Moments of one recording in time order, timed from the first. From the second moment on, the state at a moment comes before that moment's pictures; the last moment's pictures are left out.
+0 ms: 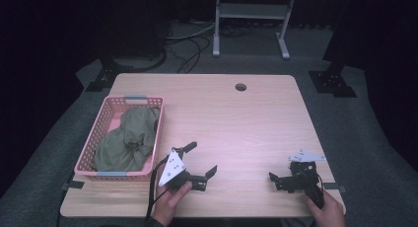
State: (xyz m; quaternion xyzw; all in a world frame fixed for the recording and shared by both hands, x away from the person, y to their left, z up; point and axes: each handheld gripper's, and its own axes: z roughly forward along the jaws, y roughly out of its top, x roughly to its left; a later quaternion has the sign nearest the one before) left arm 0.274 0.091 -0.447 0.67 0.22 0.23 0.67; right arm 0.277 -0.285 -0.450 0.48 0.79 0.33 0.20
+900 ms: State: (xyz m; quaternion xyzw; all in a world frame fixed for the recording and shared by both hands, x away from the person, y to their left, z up) left arm 0.271 0.096 -0.404 0.69 0.22 0.17 0.67; right arm 0.277 -0.285 -0.450 0.48 0.79 0.33 0.20
